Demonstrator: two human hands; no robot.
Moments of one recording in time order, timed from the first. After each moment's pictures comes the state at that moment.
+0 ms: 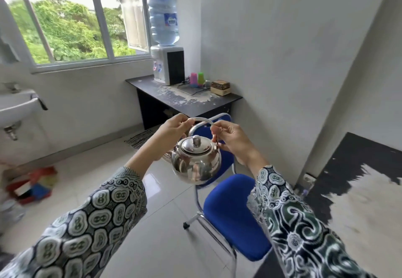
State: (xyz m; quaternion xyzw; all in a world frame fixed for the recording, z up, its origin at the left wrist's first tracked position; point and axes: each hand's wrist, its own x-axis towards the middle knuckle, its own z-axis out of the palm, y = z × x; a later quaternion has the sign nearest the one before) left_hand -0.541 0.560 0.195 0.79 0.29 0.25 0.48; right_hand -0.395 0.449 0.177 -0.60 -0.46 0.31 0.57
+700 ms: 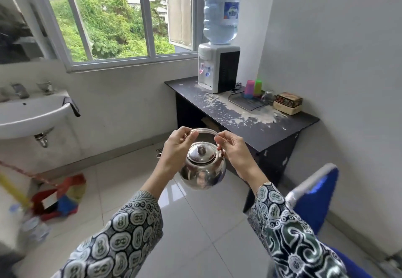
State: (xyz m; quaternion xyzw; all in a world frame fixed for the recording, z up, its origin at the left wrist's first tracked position) left_hand -0.546 0.987 0.130 0.70 0.34 0.40 0.48; right_hand -0.396 0.914 0.124 -0.58 -0.49 0.30 0.58
